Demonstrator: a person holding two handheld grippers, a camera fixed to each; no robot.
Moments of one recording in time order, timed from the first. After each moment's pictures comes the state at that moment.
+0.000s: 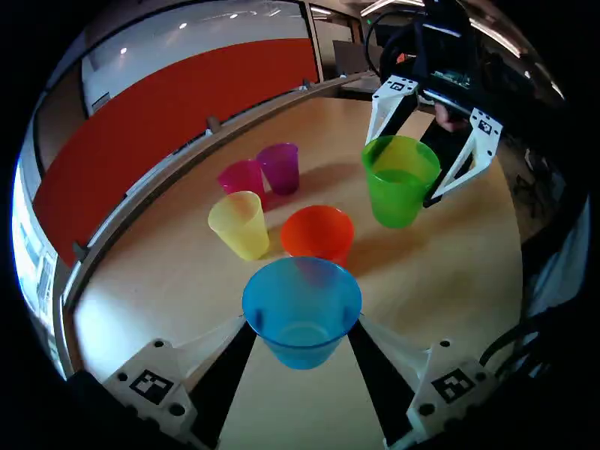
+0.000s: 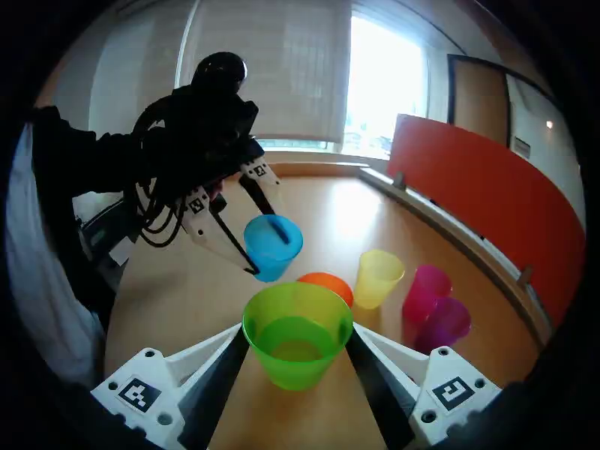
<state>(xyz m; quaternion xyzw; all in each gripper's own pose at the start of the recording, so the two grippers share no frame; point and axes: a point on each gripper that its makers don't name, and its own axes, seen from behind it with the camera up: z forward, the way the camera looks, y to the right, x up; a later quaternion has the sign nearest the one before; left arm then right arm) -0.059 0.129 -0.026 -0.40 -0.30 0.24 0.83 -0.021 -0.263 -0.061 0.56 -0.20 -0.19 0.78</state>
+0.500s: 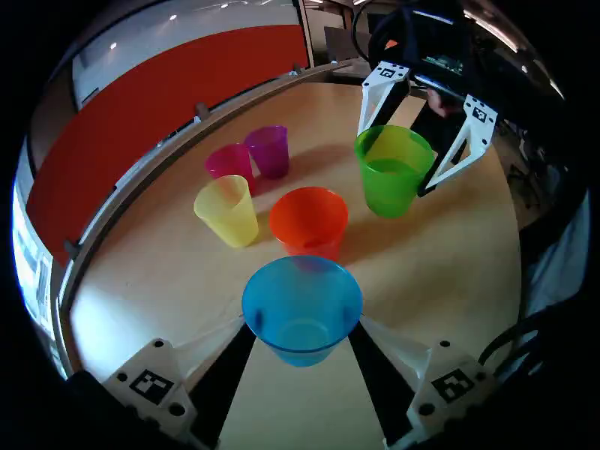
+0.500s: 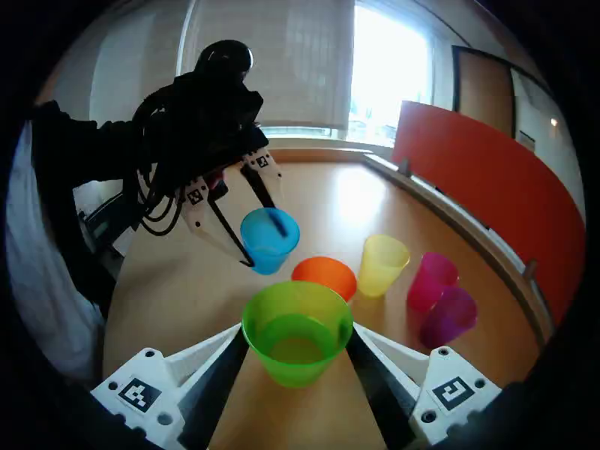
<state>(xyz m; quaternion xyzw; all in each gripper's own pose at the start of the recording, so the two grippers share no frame) -0.076 0.130 -0.034 -0.41 -0.33 0.26 0.81 -0.037 -0.257 -0.060 0.56 -0.23 -0.20 0.77</state>
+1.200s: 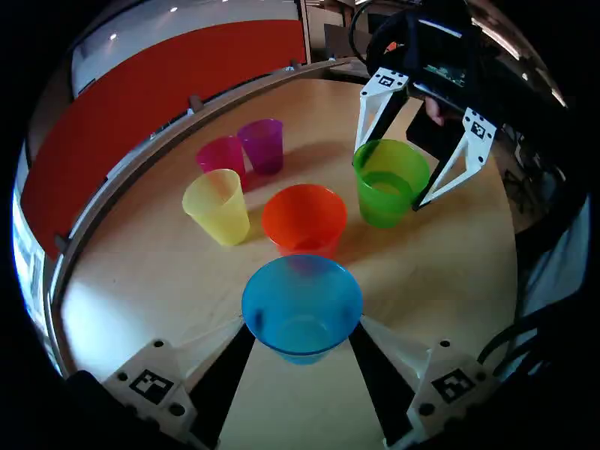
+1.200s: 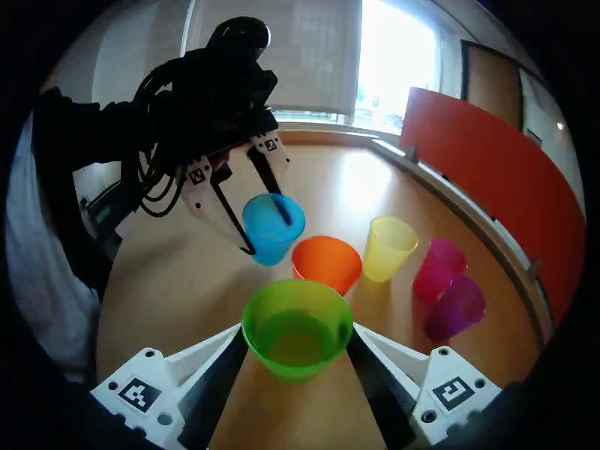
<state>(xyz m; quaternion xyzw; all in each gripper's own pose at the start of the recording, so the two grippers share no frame) -0.086 0.138 -0.033 -0.43 -0.35 0.24 0.80 -0.060 -0.252 -0.056 0.56 -0.25 -0.22 0.76</state>
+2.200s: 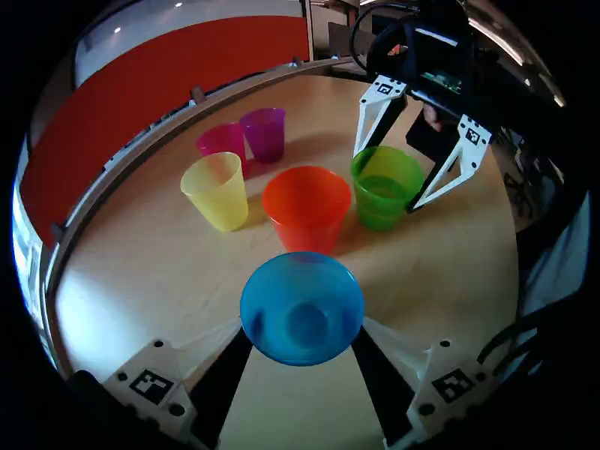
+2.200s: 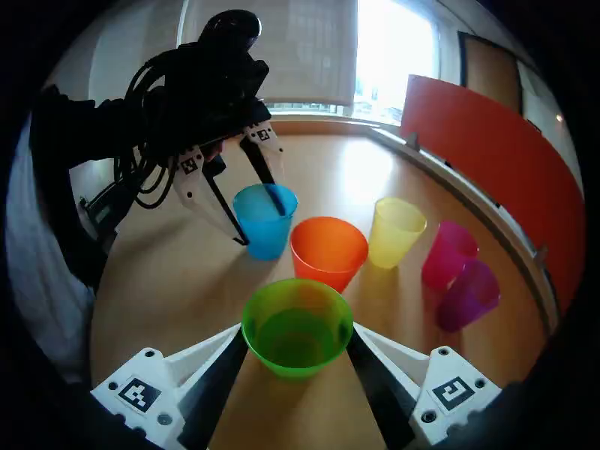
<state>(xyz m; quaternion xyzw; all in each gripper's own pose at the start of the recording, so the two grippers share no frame) -0.103 0.131 -0.038 -0.42 -0.36 0.23 0.80 -0.086 -0.255 -0.057 0.56 -0.27 -0.22 0.75</state>
